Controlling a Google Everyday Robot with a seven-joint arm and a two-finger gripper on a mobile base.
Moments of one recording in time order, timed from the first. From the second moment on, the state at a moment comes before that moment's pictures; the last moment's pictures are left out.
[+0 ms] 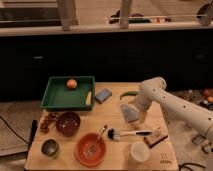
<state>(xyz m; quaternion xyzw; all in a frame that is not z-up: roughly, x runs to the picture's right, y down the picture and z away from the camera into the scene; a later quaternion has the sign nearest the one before) 0.191 0.152 0.865 -0.29 -0.13 -0.13 0.94</state>
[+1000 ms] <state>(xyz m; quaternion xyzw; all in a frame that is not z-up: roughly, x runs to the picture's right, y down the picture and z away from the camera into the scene) 0.189 0.167 0.899 -0.32 -0.13 -0.09 0.93</state>
